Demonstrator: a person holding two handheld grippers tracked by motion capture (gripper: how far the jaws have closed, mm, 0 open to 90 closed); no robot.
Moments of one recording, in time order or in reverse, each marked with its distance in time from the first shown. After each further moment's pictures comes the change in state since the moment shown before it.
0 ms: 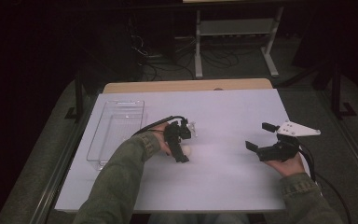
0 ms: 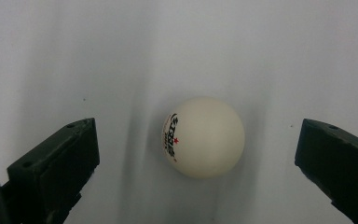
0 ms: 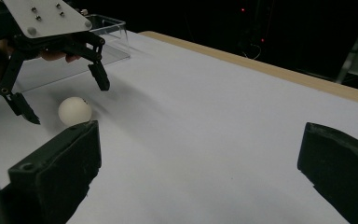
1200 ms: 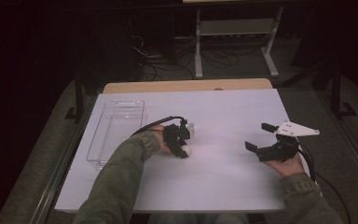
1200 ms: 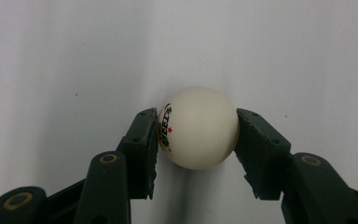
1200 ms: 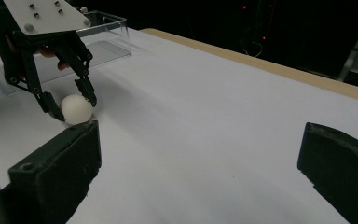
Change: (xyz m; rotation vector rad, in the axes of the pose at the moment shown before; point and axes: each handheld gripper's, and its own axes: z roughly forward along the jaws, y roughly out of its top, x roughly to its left) left arm 0.002 -0.003 -0.001 0.006 -0.038 0.015; right arm 0.001 0.000 0.001 0.010 0.003 -0.003
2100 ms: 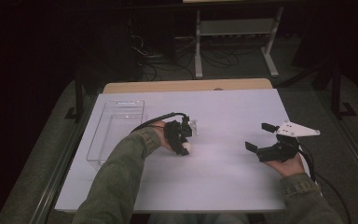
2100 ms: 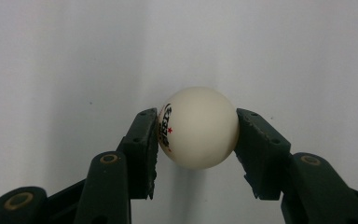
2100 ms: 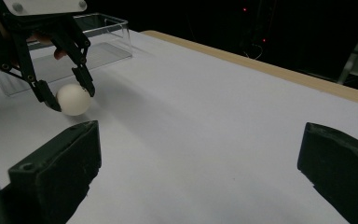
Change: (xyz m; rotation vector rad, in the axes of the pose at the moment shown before) left arm -0.004 0.014 -0.020 0.025 0.024 0.026; right arm 0.001 0.001 -0.001 -0.007 0.000 -0.004
